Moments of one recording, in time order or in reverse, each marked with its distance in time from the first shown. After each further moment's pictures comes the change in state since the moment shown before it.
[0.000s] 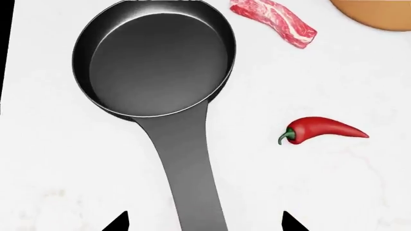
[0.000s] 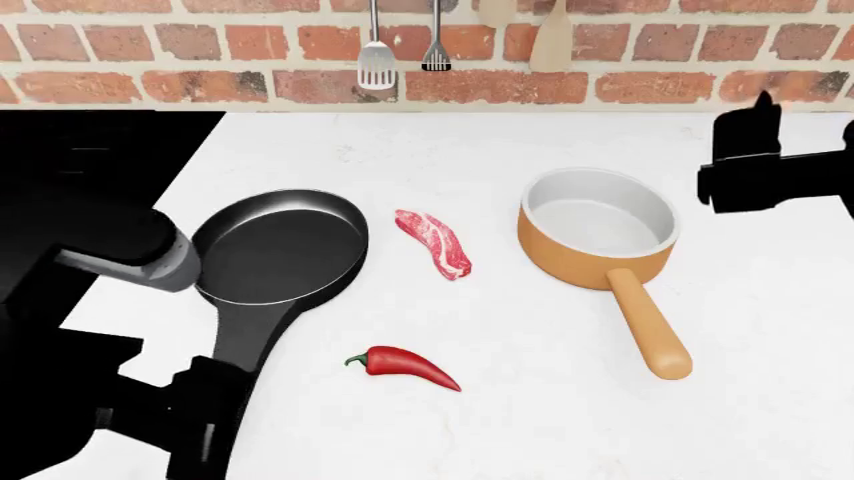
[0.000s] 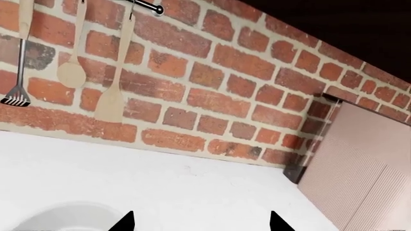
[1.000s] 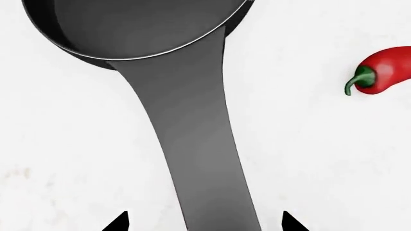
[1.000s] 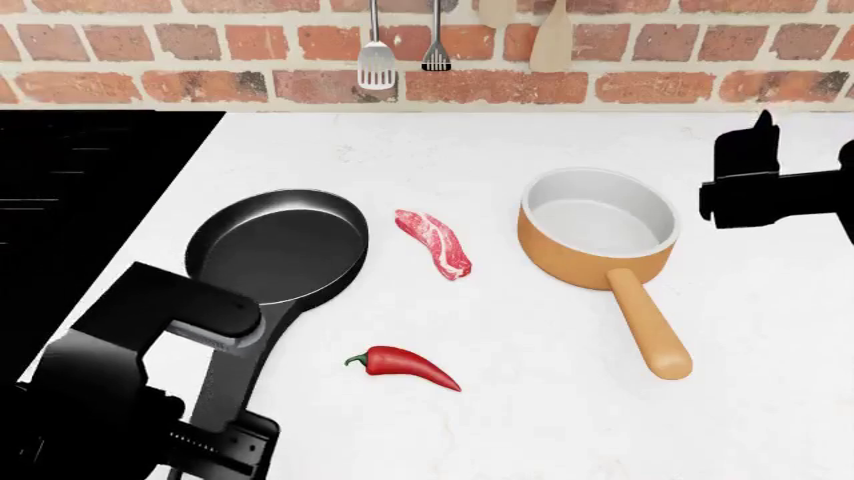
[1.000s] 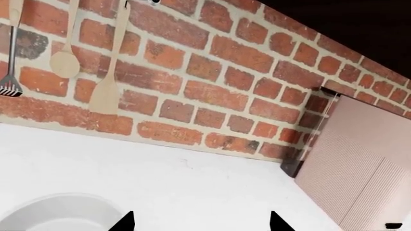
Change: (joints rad) left arm 0.144 0.060 0.161 -0.036 0.196 -0.036 0.014; right arm -0.048 0.041 -0.019 -0.026 -0.053 -0.038 -0.038
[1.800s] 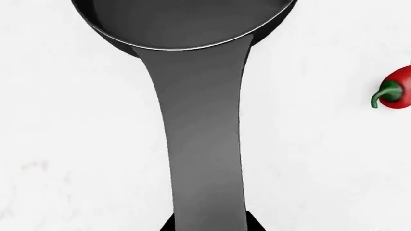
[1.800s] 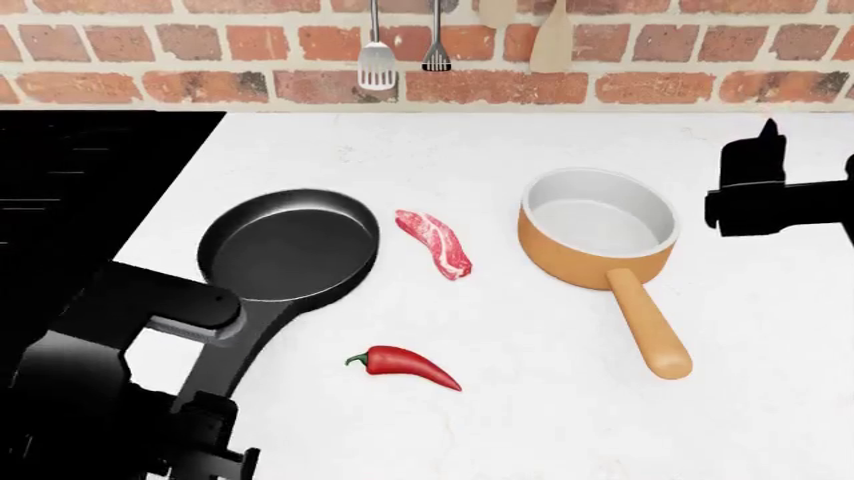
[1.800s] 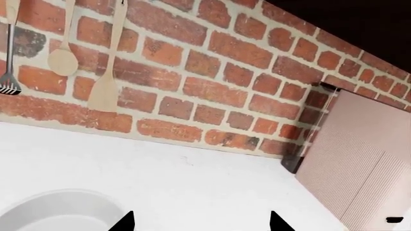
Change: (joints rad) left arm 0.028 -0.055 -0.011 0.017 0.073 0.046 0.065; right arm -0.032 0.037 0.002 -0.022 -0.018 -0.037 -0.026
